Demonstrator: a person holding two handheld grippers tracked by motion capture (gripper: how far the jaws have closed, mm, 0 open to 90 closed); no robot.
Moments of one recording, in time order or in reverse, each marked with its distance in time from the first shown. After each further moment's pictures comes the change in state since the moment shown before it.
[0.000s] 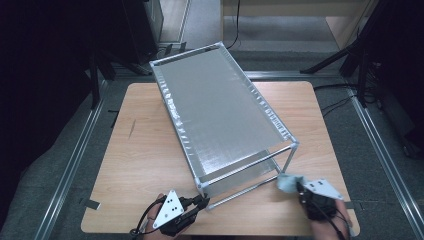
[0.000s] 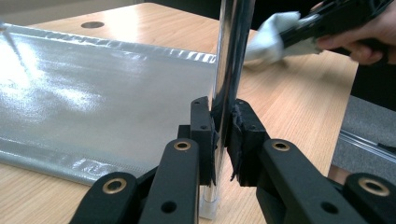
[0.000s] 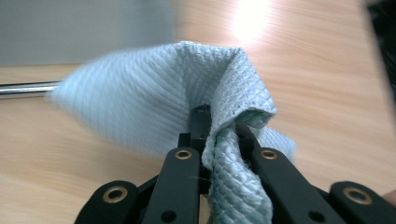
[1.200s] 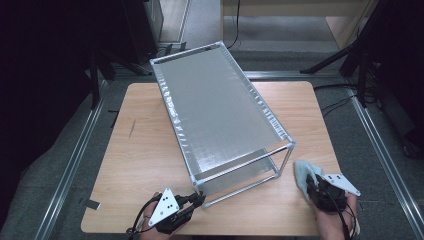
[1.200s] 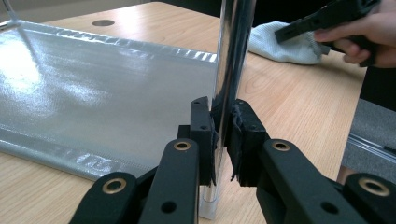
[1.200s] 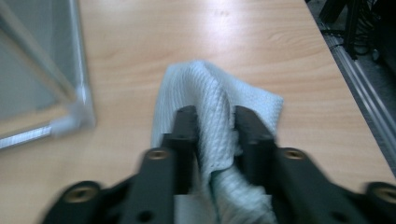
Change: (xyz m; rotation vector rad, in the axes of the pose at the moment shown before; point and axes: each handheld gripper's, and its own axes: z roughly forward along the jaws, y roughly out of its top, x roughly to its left) left arm 0.009 -0.001 -0.005 0.000 0.018 -0.010; right arm -0.026 0.001 0.025 -0.076 -0.052 0.250
